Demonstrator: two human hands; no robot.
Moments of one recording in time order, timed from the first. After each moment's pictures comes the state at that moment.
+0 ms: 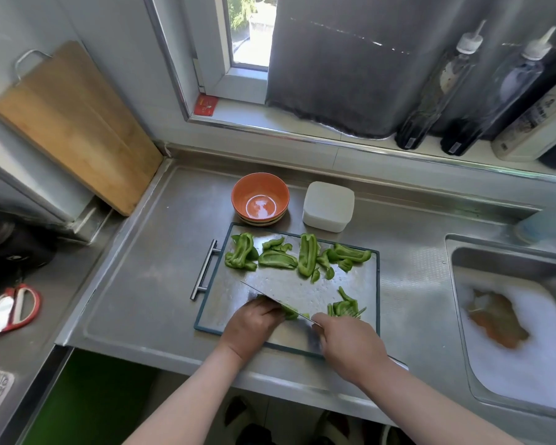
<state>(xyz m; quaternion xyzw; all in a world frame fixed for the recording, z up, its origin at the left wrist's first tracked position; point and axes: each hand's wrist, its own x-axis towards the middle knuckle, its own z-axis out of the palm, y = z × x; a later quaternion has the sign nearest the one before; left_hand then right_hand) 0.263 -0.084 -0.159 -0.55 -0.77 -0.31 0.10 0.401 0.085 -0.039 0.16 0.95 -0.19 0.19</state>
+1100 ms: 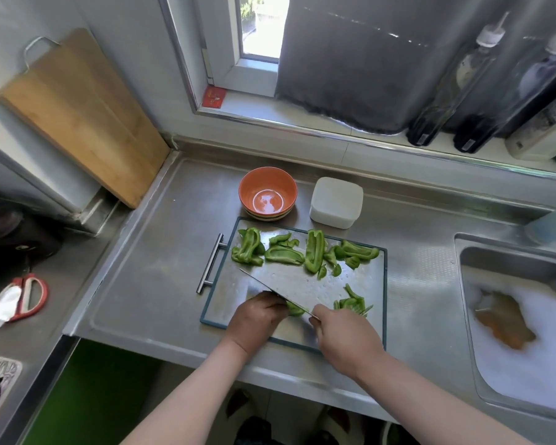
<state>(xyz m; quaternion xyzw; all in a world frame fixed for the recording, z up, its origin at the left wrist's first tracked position) 0.262 -0.090 -0.158 -0.51 -0.79 -0.32 0.07 0.388 0.074 -0.051 0.16 0.95 -0.20 0.19</state>
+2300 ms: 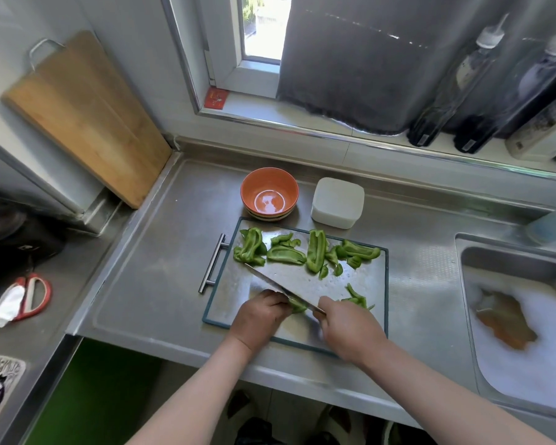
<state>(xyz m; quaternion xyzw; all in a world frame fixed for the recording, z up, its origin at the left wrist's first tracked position) 0.263 -0.085 -0.154 -0.51 -0.79 -0.33 0.08 0.377 0.083 -0.045 0.18 0.94 -0.21 0.21</state>
